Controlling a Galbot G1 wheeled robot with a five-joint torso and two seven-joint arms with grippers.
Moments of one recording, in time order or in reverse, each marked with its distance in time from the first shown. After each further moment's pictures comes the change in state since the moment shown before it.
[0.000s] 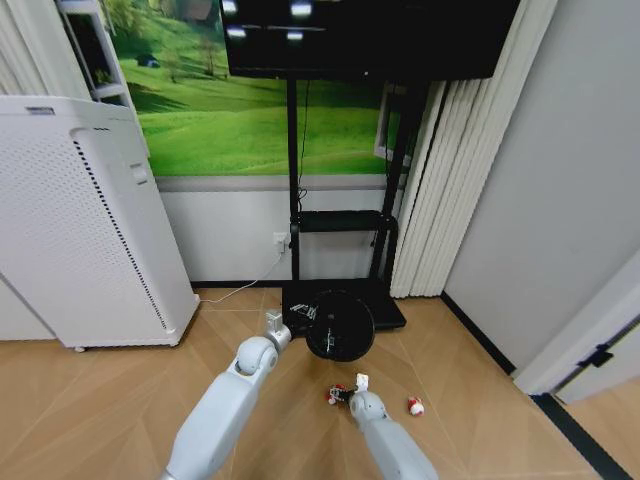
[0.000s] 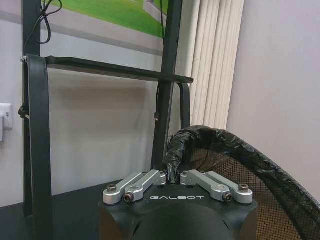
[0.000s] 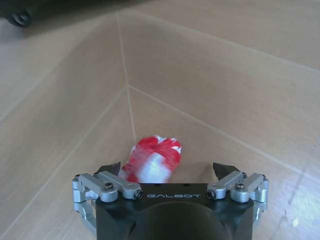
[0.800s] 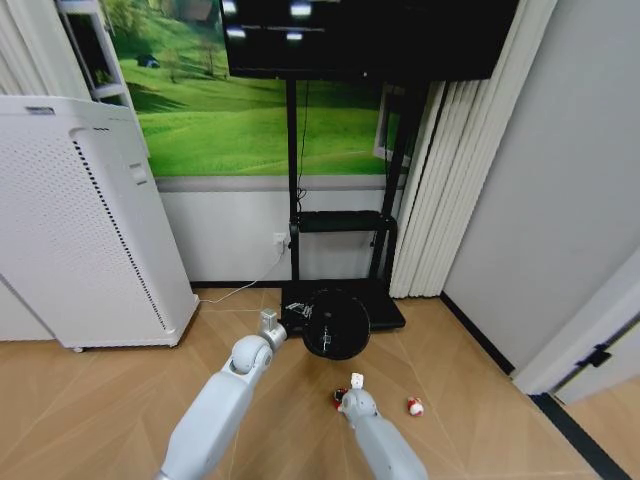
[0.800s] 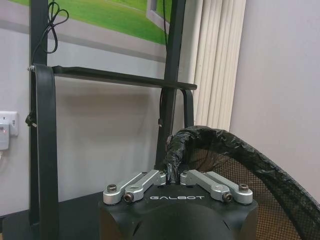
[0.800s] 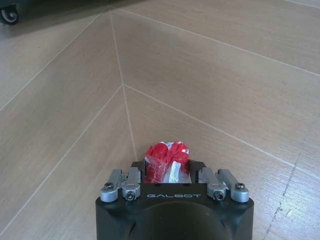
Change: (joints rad) left arm -0.011 0.014 -0.025 0.001 -0.008 -0.005 0.021; right arm -0.014 0.023 -0.001 0.010 -0.022 0.002 0.052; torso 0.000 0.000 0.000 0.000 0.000
